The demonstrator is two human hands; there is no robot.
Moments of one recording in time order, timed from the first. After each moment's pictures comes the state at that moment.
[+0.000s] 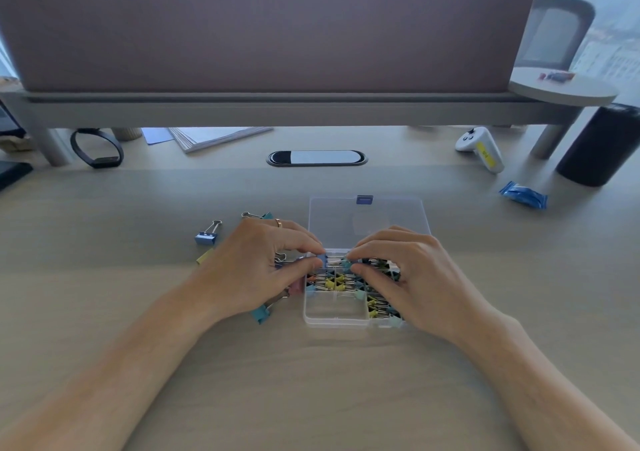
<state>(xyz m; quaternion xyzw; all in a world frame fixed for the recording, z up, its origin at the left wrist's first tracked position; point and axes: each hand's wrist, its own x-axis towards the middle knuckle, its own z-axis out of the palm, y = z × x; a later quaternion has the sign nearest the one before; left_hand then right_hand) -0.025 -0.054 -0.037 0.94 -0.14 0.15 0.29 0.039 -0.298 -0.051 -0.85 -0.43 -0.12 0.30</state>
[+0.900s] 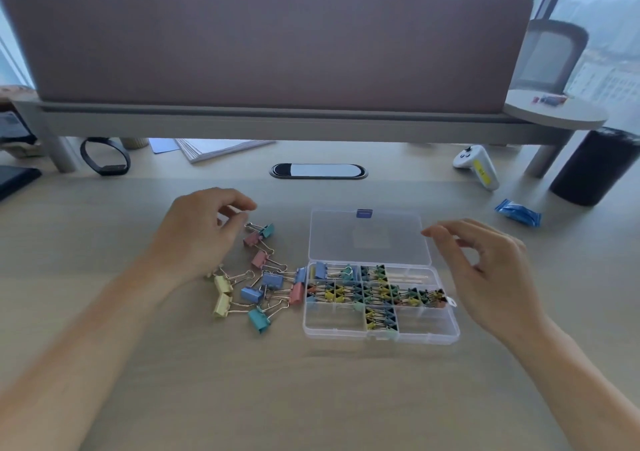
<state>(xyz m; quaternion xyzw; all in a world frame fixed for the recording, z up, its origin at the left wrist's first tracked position) -0.018 -0.001 -0.015 0.93 0.10 0.21 0.28 0.053 -0.348 -0.039 -0.86 -0.23 -0.22 0.39</state>
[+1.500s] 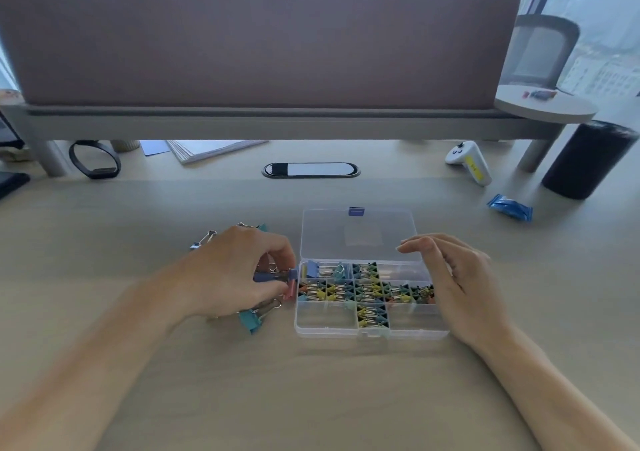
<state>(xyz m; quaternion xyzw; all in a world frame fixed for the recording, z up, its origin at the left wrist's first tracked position) -0.027 -0.038 -0.016 0.98 -0.07 0.01 0.19 0.056 -0.345 -0.072 -0.84 -0.25 -0.19 0.44</state>
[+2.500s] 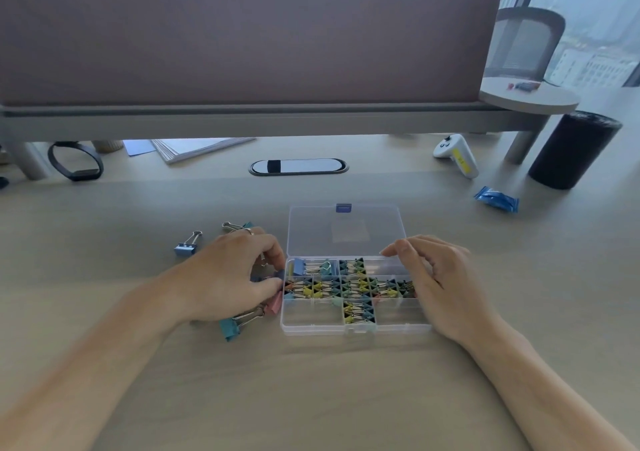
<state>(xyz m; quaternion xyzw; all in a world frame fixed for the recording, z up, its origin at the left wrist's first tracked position) -0.025 -0.053 -0.019 0.98 -0.06 -0.01 0.19 0.052 -0.347 -0.070 -0.87 -0.26 -0.16 0.39</state>
